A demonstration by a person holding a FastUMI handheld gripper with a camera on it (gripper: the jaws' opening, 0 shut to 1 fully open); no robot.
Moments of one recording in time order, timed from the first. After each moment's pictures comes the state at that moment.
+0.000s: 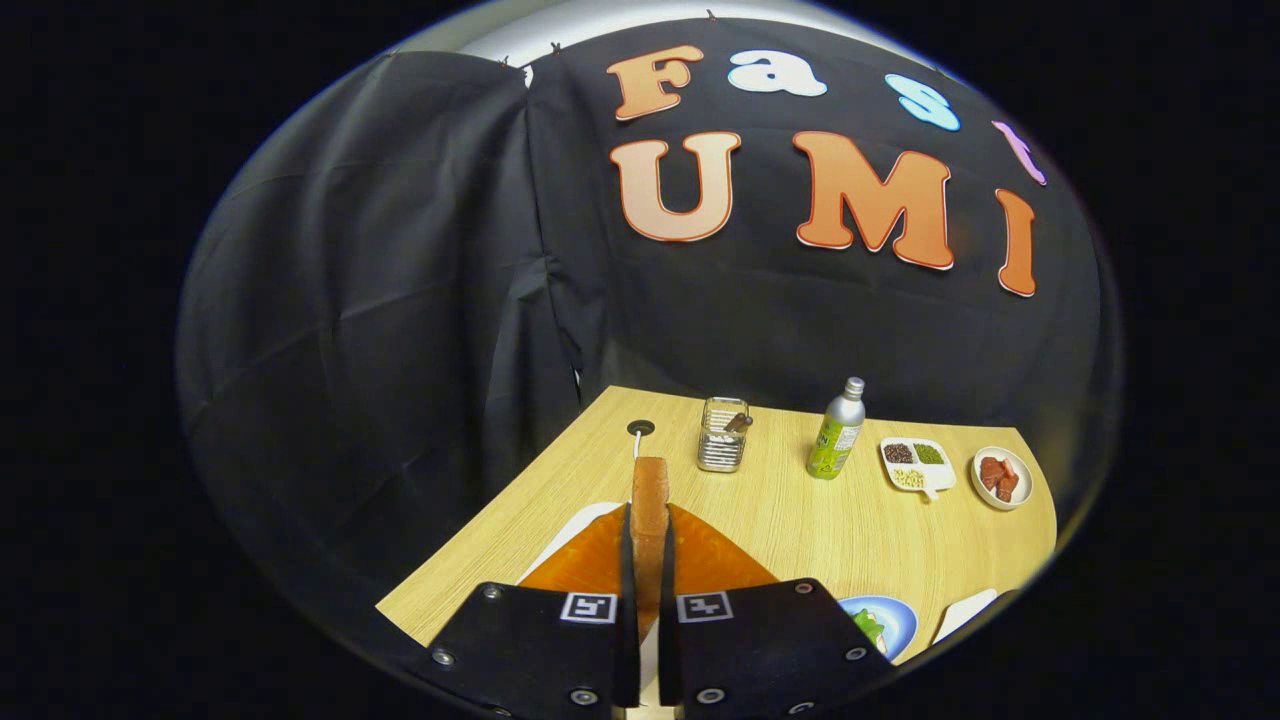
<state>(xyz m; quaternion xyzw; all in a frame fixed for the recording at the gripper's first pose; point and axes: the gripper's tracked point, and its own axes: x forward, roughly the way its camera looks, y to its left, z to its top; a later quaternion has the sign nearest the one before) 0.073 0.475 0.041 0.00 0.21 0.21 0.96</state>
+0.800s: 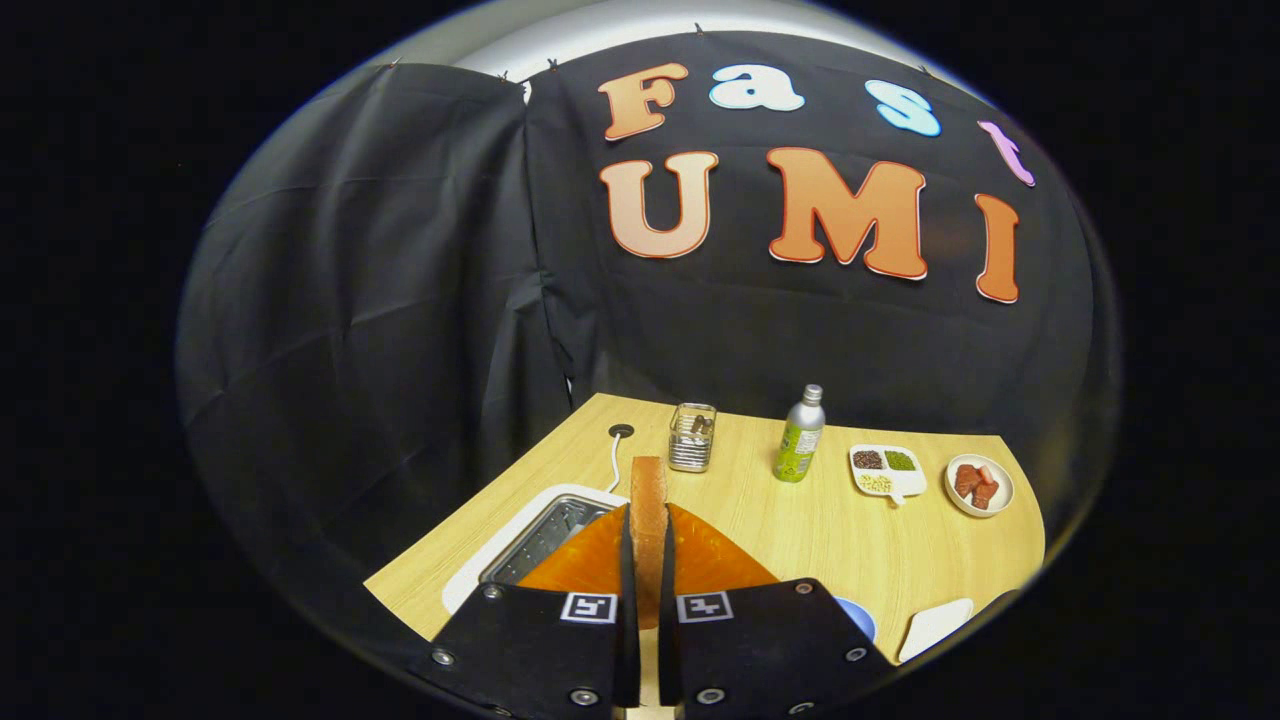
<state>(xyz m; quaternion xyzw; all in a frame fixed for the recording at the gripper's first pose) 0.049 0.403 0.044 0.00 0.19 0.21 0.96</state>
